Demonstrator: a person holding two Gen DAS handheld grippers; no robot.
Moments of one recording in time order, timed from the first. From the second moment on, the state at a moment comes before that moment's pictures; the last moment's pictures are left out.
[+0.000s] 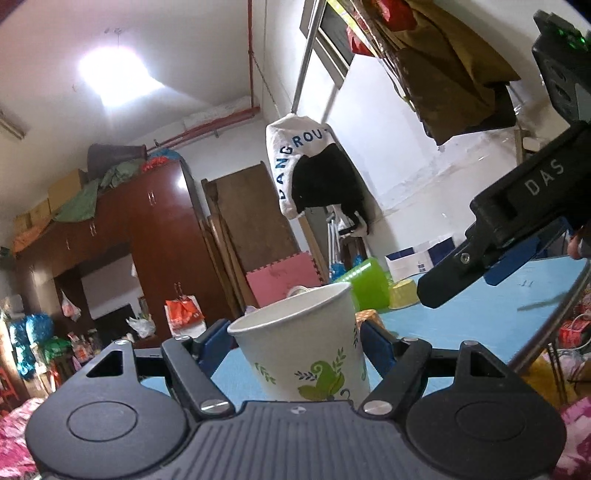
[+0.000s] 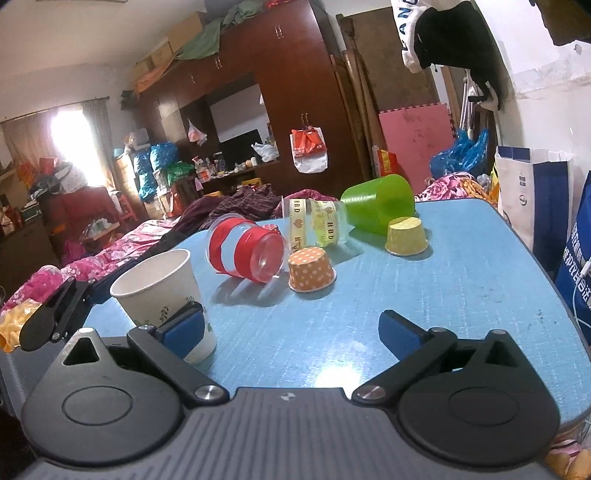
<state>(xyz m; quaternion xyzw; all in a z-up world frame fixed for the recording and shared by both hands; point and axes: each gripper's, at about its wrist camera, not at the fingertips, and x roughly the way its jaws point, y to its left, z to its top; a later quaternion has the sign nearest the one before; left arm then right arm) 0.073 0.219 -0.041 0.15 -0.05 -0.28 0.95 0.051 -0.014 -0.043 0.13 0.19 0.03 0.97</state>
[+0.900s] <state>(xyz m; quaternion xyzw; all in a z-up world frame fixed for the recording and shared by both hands) 0.069 0.313 0.035 0.00 0.04 -0.33 0.94 0.020 0.015 -0.012 0.08 0.13 -0.04 0.99</state>
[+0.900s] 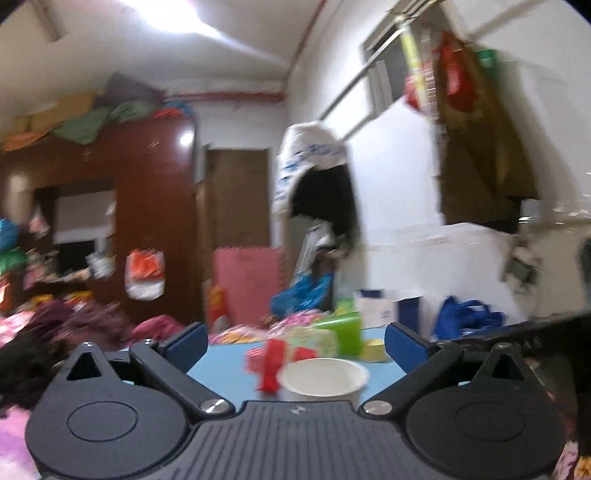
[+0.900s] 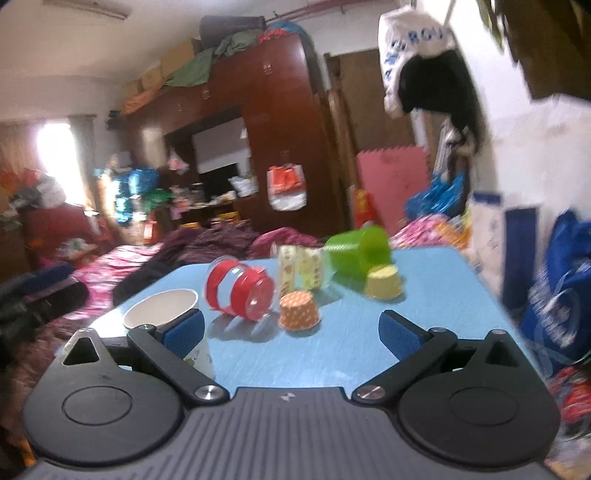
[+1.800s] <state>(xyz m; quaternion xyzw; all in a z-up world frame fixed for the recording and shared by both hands) 0.089 0.287 0.031 0.05 0.26 -0.30 0.92 0.013 0.043 0.006 0.07 0.21 -0.06 0.97</state>
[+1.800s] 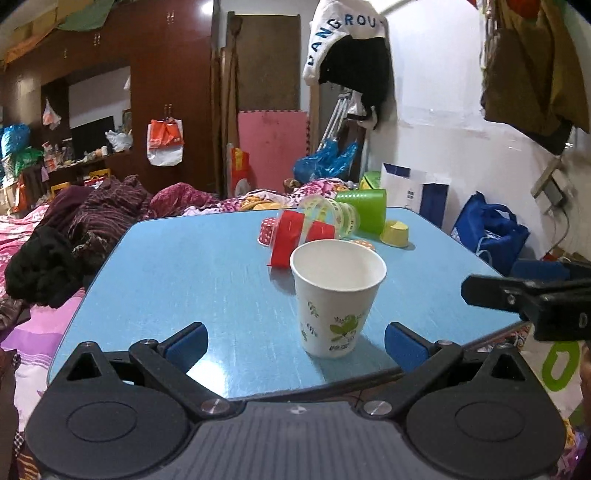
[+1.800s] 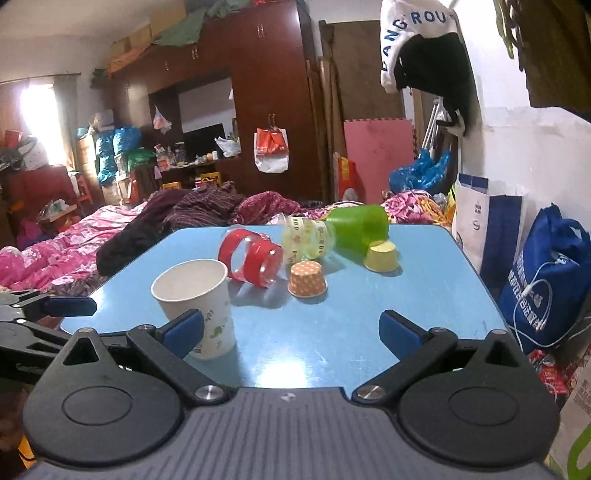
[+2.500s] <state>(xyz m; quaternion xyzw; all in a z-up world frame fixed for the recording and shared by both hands) 0.091 0.281 0.029 0.05 0.26 -0.28 0.92 0.013 0.042 0.005 0.06 0.22 -0.06 0.97</state>
